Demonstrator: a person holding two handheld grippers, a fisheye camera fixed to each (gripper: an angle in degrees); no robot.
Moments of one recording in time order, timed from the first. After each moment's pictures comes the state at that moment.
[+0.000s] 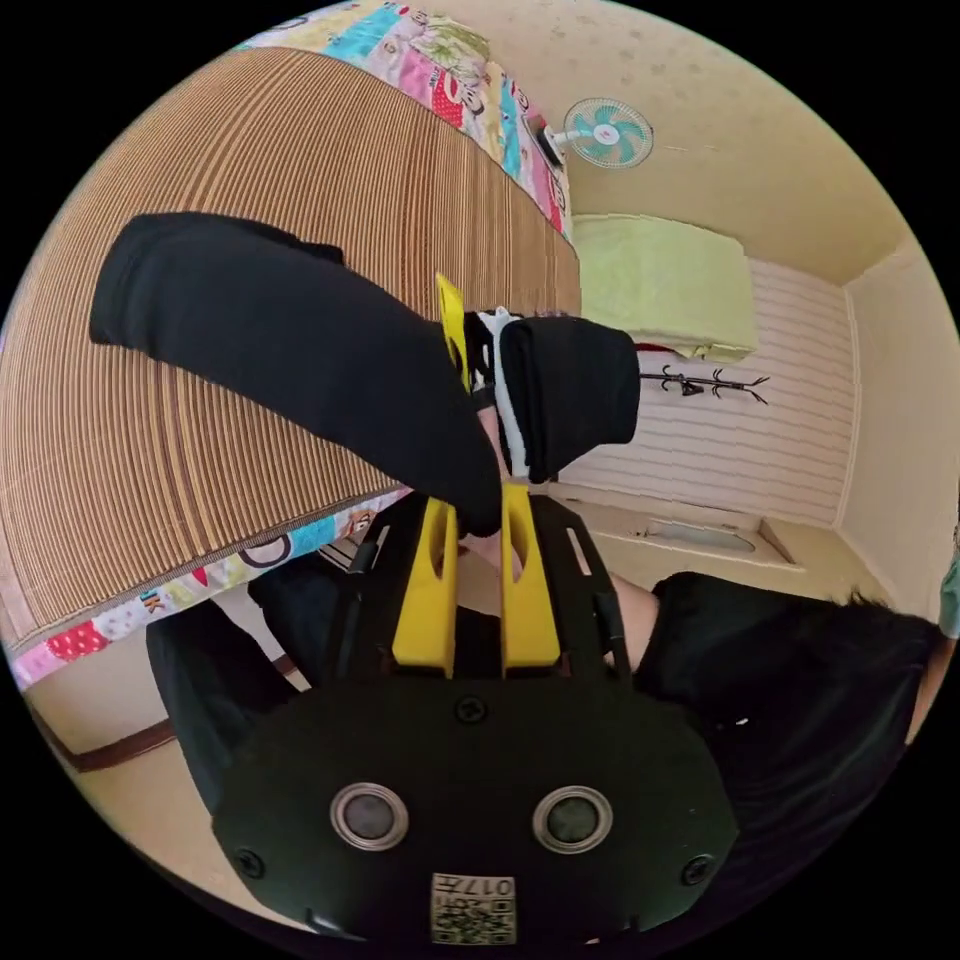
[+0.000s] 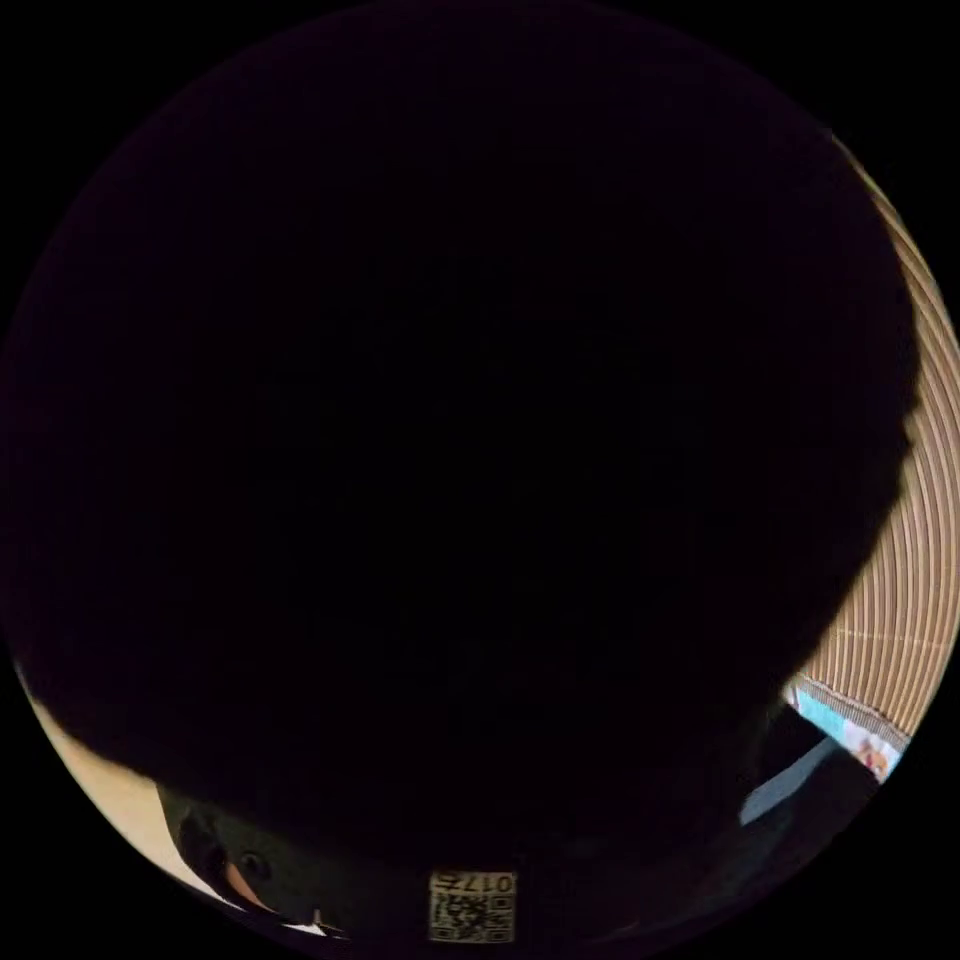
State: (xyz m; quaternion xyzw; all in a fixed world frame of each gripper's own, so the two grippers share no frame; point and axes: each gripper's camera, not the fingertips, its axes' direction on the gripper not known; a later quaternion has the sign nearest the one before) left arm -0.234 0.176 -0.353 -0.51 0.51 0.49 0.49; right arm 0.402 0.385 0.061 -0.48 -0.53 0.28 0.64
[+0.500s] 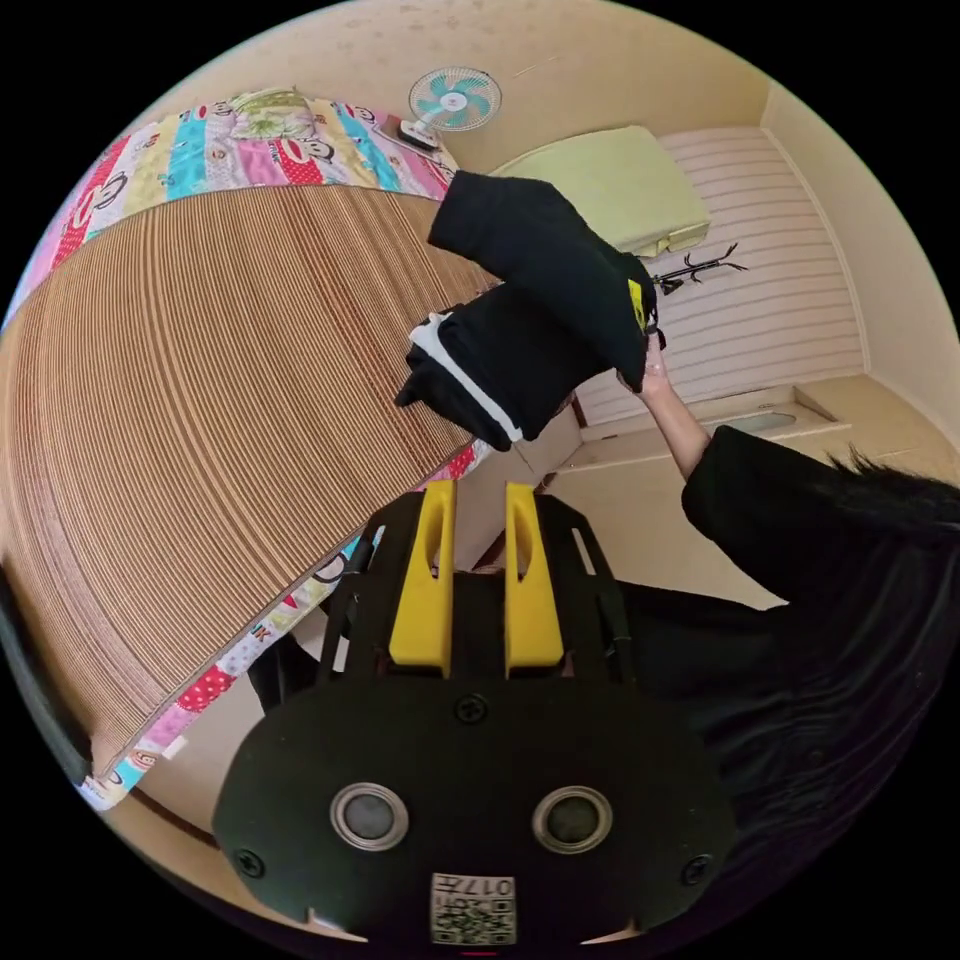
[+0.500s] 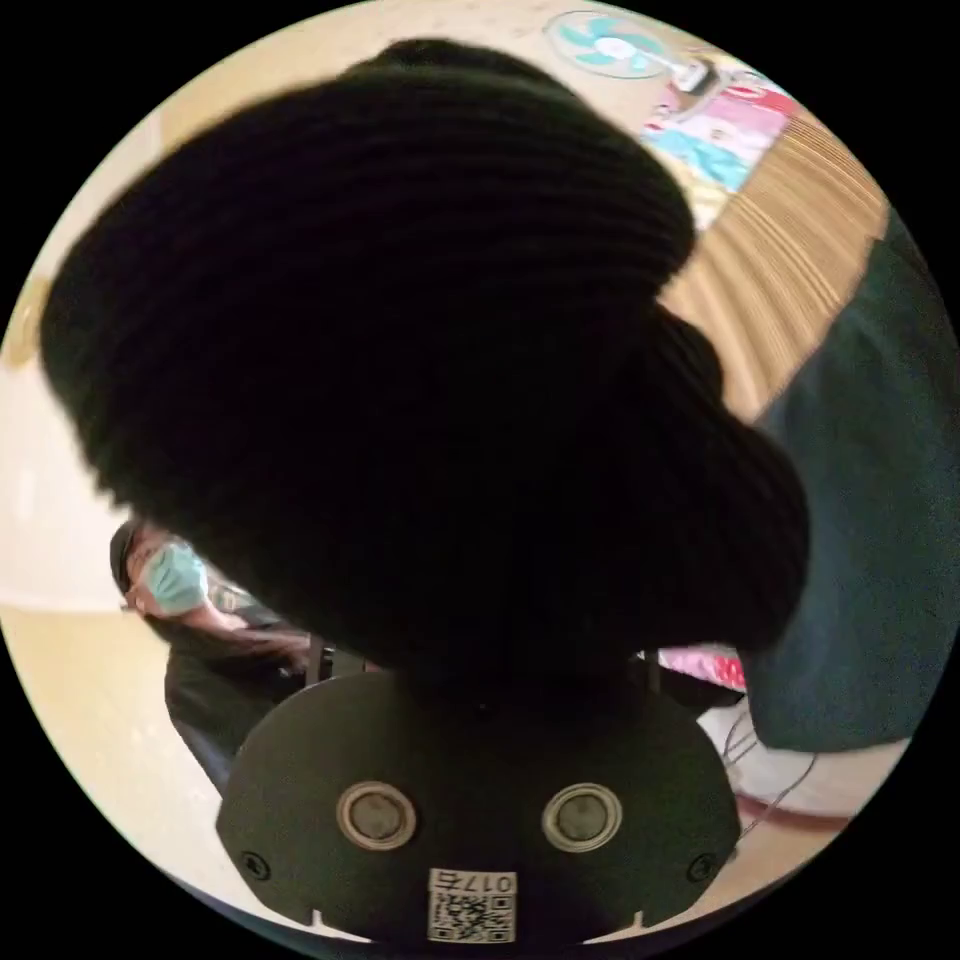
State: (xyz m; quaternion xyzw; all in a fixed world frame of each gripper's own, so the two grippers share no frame) left arm -0.286 0.133 -0.432 -0.39 0.52 0.62 0.43; right arm 0.512 0.115 -0.118 -0.44 -0.38 0.09 0.81
